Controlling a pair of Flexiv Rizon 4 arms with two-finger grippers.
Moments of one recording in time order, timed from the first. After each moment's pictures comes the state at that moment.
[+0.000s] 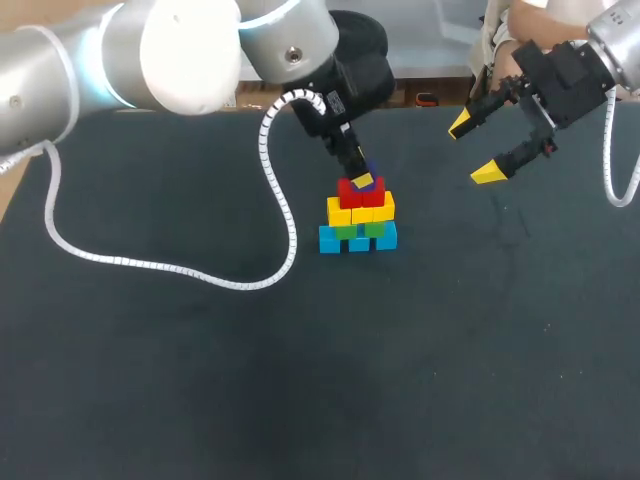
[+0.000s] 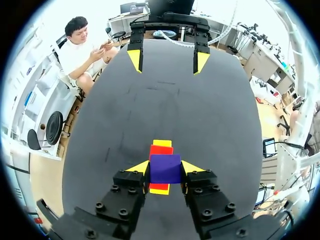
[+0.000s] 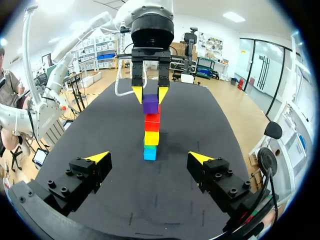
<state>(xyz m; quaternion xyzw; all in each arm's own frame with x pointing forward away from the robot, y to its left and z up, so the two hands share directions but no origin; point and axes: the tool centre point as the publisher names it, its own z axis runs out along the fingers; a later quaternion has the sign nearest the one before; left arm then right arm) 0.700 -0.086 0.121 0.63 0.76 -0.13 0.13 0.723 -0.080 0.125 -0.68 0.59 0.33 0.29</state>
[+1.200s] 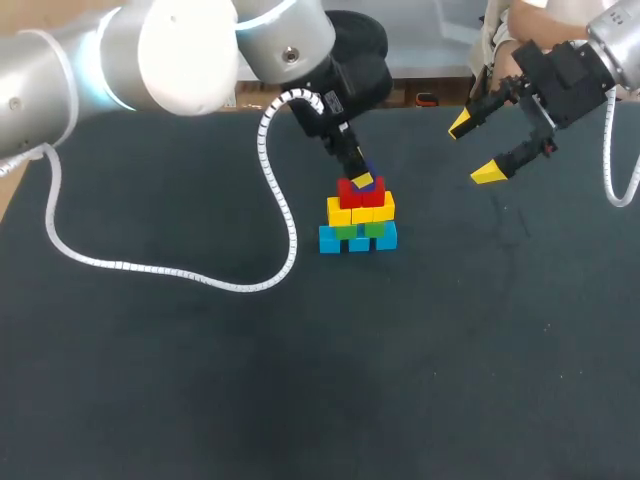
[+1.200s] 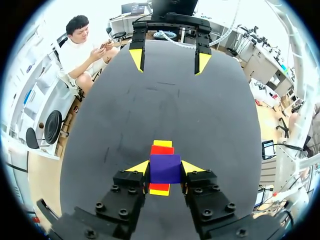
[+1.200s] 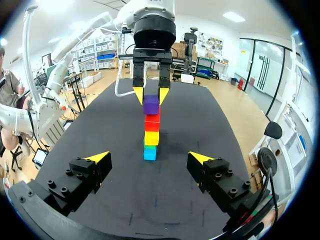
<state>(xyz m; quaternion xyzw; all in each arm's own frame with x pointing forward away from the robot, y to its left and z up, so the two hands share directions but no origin) 0.700 -0.087 0.119 0.62 0.76 -0.14 0.14 0.723 -0.080 0.125 -0.68 0.59 0.33 0.29</state>
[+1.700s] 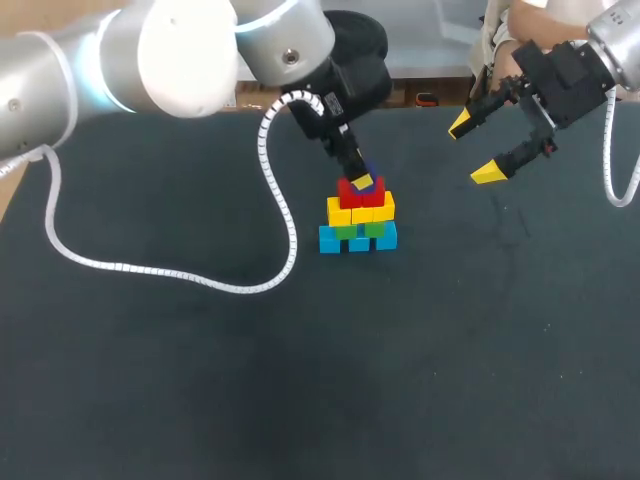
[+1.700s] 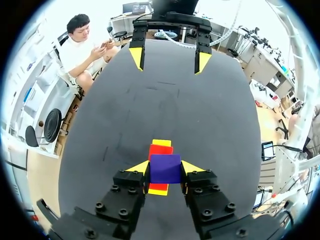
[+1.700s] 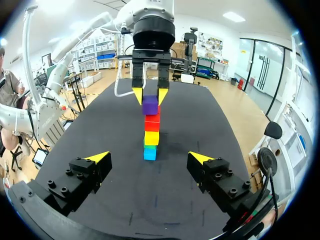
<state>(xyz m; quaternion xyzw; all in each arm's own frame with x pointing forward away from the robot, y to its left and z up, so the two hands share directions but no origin) 0.700 -0.086 0.118 0.62 0.76 -0.14 0.14 0.723 -0.080 0.125 -0.68 0.59 0.33 0.29</state>
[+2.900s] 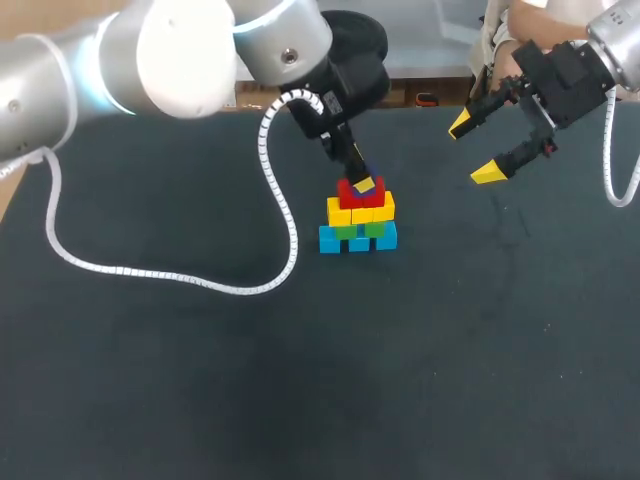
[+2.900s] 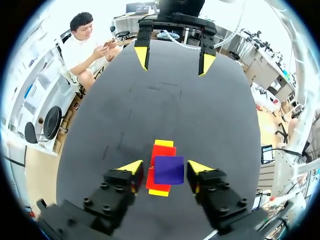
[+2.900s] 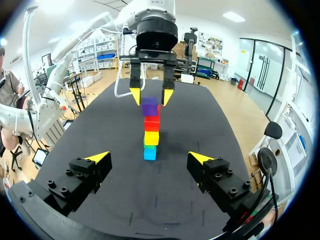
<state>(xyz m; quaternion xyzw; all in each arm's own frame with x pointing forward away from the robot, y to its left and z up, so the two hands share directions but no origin) 0.702 -0.086 0.118 0.60 0.77 -0.15 0.14 0.723 -0.080 0.125 -0.68 0.59 0.33 0.29</state>
